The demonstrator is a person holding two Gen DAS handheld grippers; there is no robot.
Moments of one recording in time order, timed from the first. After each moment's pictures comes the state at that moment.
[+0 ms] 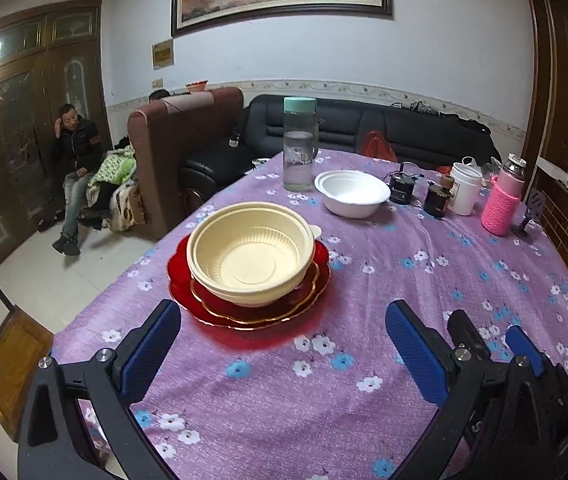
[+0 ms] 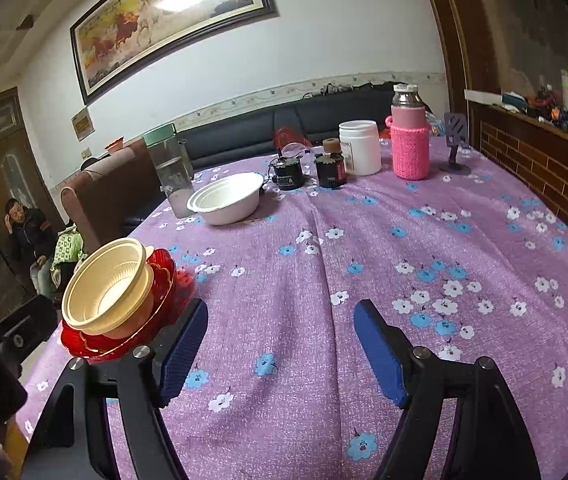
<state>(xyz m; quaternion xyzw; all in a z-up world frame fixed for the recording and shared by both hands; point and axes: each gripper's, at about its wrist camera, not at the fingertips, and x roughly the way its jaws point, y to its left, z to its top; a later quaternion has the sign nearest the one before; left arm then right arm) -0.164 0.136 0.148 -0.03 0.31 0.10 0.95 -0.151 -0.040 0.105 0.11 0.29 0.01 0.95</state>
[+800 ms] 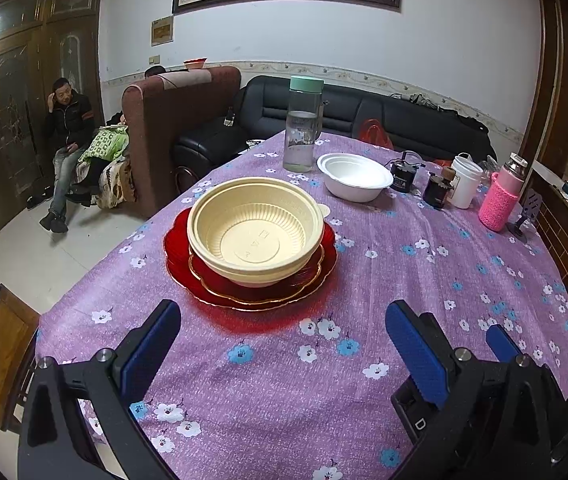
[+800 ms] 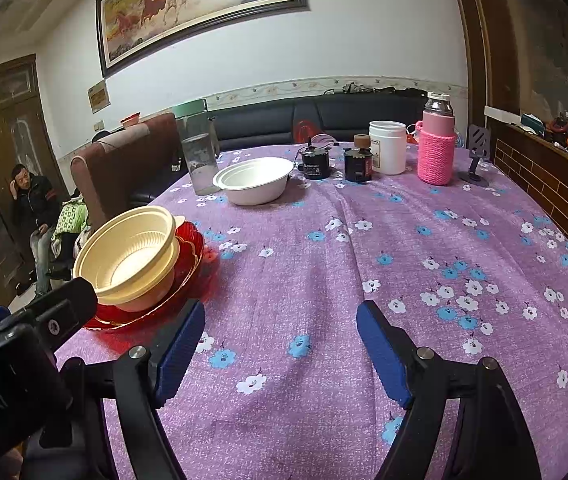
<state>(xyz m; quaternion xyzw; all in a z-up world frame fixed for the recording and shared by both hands) -0.161 0.159 0.134 -0.06 0.33 0.08 0.94 -0.152 0.000 0.100 0.06 0.30 0.03 0.95</state>
